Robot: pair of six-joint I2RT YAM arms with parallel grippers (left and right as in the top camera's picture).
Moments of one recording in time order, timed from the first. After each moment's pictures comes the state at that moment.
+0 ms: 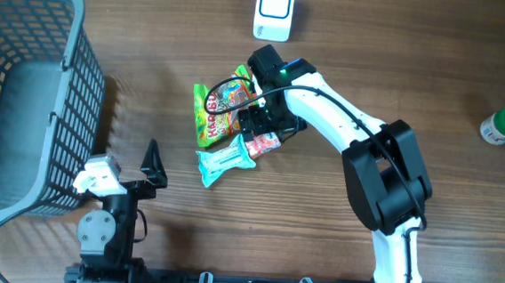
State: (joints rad) left arm 0.02 0.01 0.04 -0.14 -0.06 -0.28; right arm 0.58 2.17 1.64 -0.95 -0.16 0.23
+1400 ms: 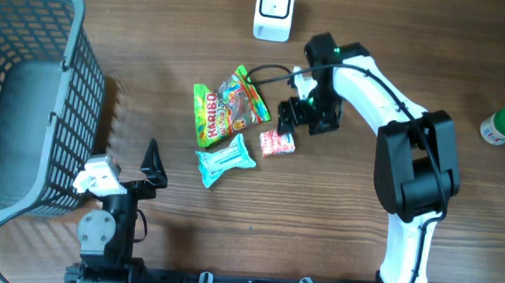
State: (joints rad) left arm 0.02 0.01 0.04 -0.14 -0.06 -0.28; right arm 0.35 2.17 1.59 -1.07 -0.37 0.03
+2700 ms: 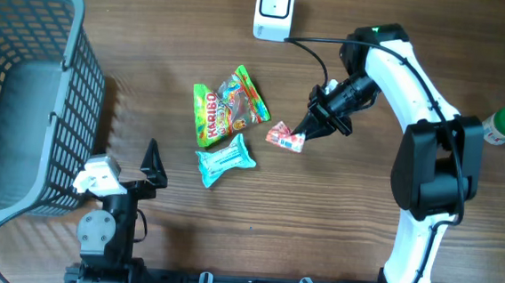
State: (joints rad) left arm 0.02 0.01 0.04 -0.14 -0.06 -0.28; right arm 0.22 2.15 1.75 -1.61 -0.83 0.45
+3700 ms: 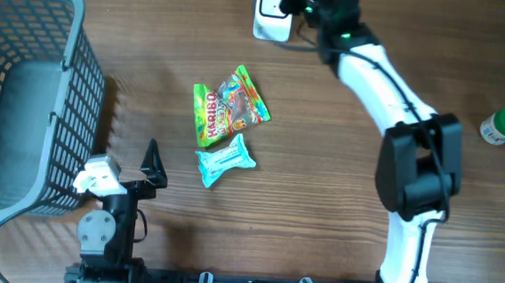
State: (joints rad) left arm 0.02 0.01 0.04 -0.14 -0.06 -0.28; right arm 0.35 2.20 1.75 0.21 -0.14 0.34
